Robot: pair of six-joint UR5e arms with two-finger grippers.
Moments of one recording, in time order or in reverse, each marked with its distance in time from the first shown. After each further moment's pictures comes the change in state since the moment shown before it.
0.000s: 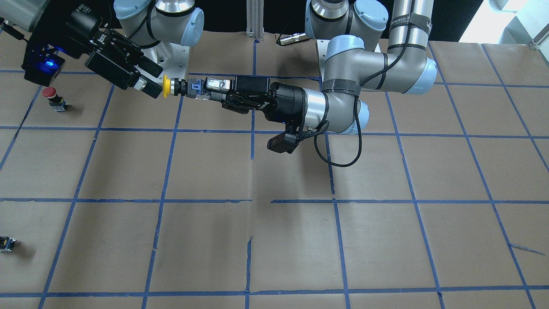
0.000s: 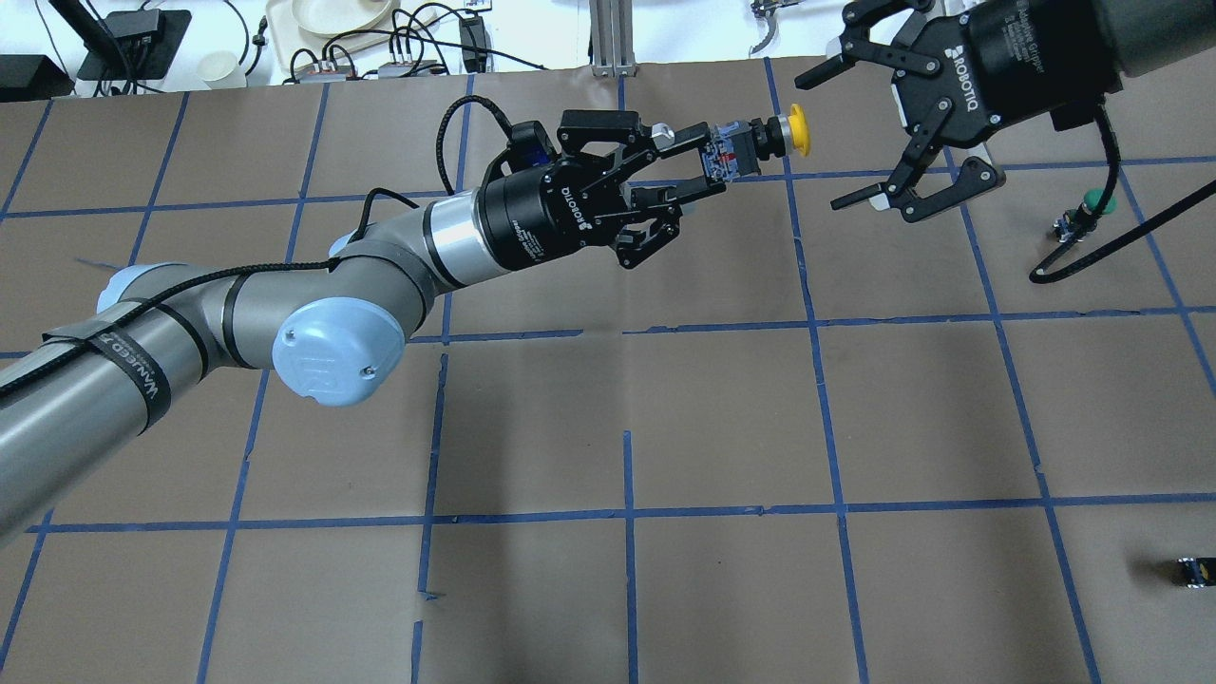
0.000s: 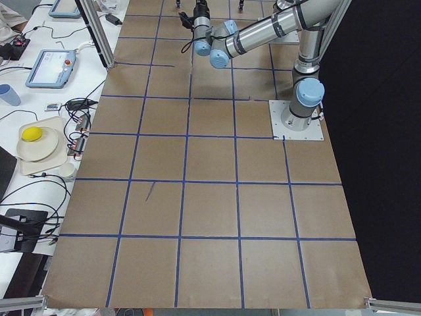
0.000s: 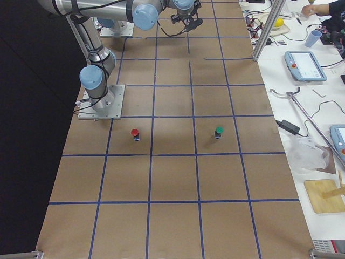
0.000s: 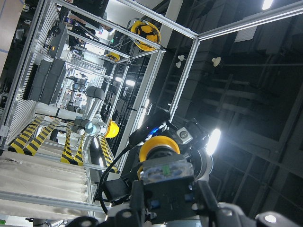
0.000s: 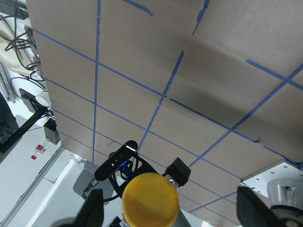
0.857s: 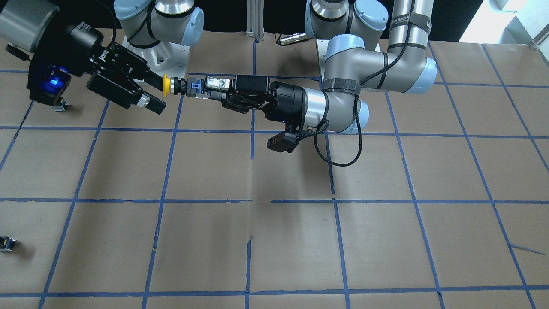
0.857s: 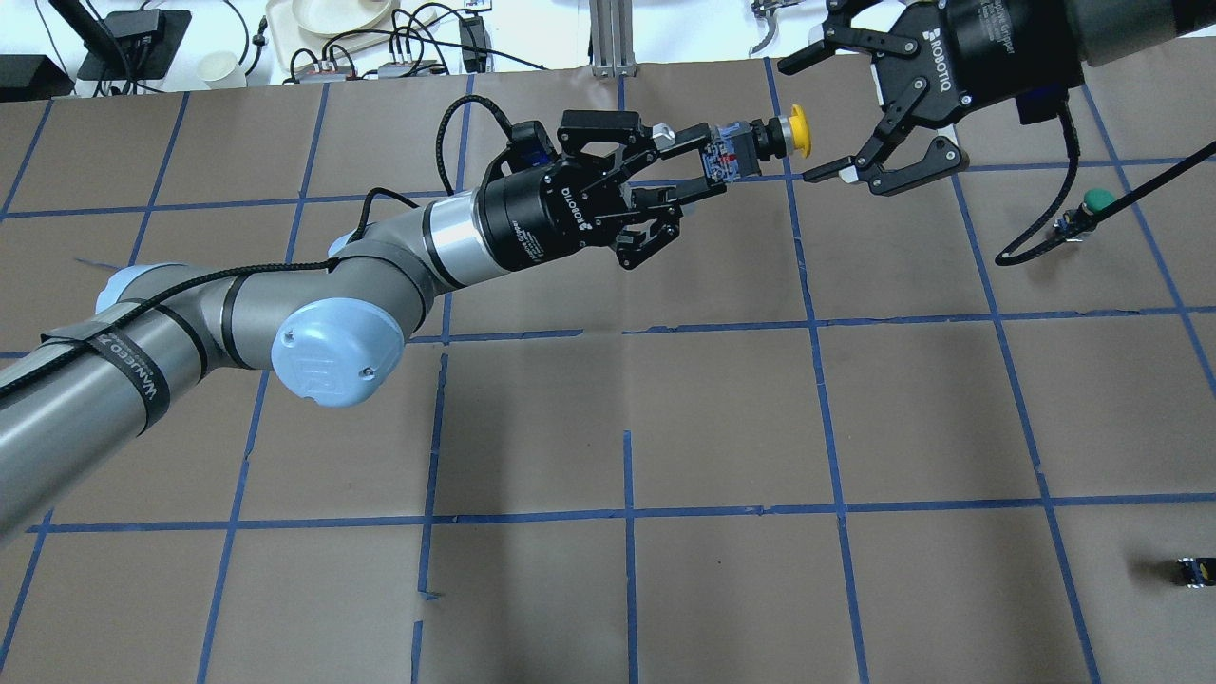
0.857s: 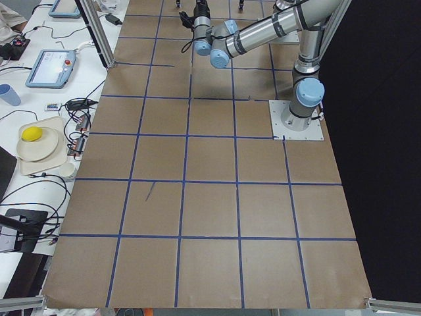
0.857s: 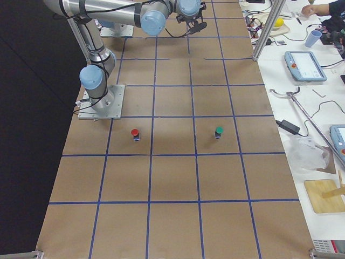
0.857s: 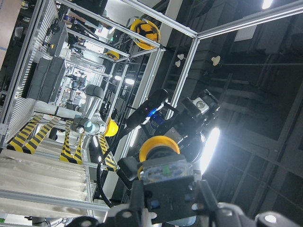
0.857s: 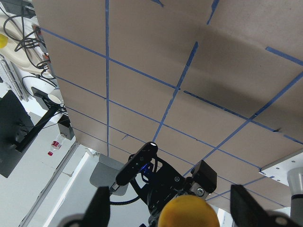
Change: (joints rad) left arm 0.000 0.004 -0.001 0.001 0.003 -0.001; right arm 0.009 0.050 -0.002 -0.051 0.046 0.067
